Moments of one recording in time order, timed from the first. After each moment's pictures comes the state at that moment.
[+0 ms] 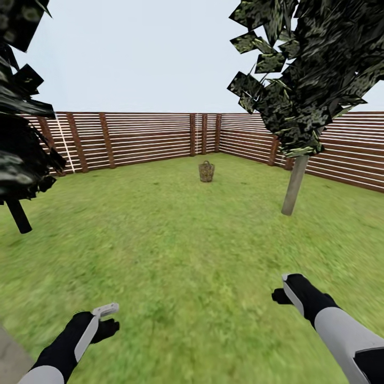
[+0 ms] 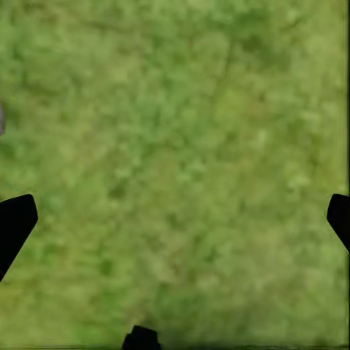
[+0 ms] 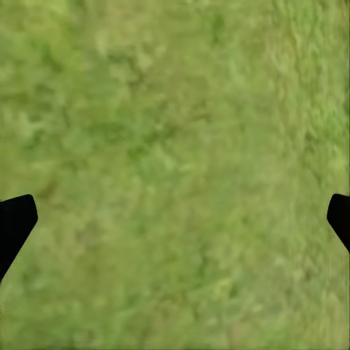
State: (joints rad) left arm -0.50 0.11 0.09 -0.68 0.27 0.69 0.15; right arm -0.81 -0.21 0.21 -0.41 -0.19 0.69 -0.14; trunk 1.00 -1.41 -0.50
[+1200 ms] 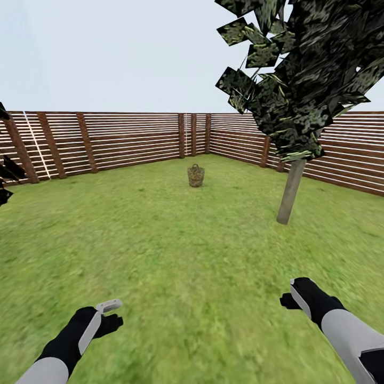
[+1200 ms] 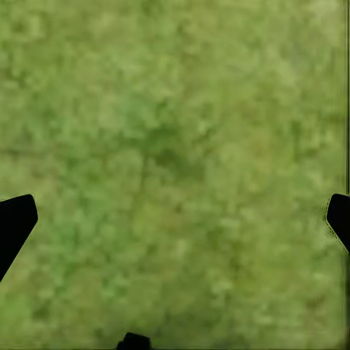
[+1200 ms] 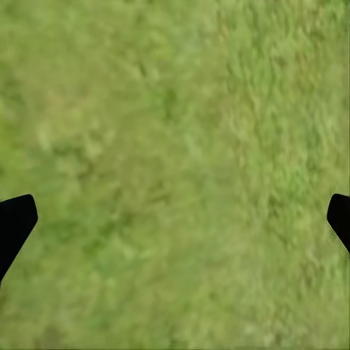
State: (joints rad) left arm -0.53 0.11 0.08 -0.65 0.27 0.68 0.14; right arm -0.81 -0.24 0.21 -0.37 -0.18 0.68 -0.15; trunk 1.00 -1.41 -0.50
